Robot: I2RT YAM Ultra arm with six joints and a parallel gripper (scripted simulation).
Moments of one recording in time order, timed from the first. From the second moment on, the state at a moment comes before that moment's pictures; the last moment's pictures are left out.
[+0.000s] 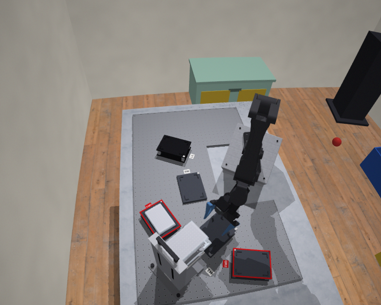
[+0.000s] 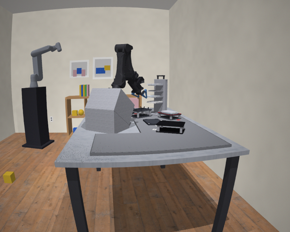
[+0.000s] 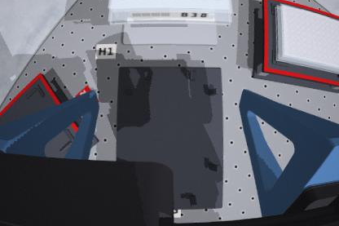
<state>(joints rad) 1.21 1.03 0.43 0.34 0.32 0.30</state>
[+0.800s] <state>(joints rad) 1.27 0.96 0.35 0.35 0.38 0.31</state>
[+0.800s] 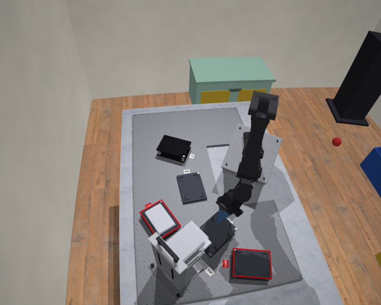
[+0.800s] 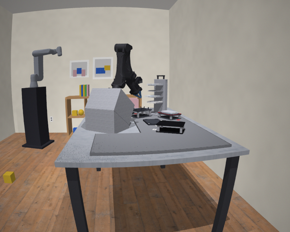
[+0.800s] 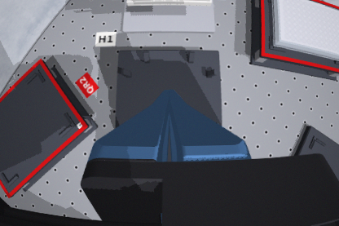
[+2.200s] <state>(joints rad) 1.24 1.00 0.38 0.36 0.36 0.30</state>
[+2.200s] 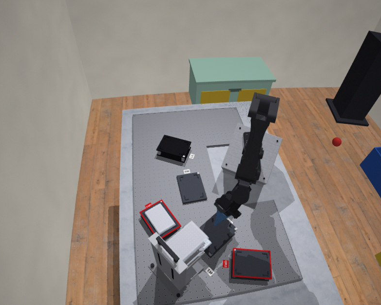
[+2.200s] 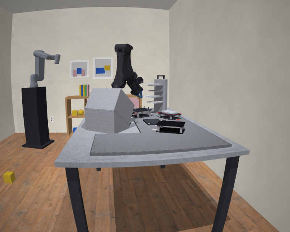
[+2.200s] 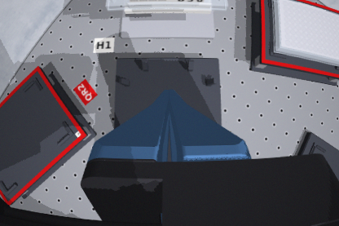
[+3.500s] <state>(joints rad) 1.19 1.08 0.46 0.36 0.30 0.29</state>
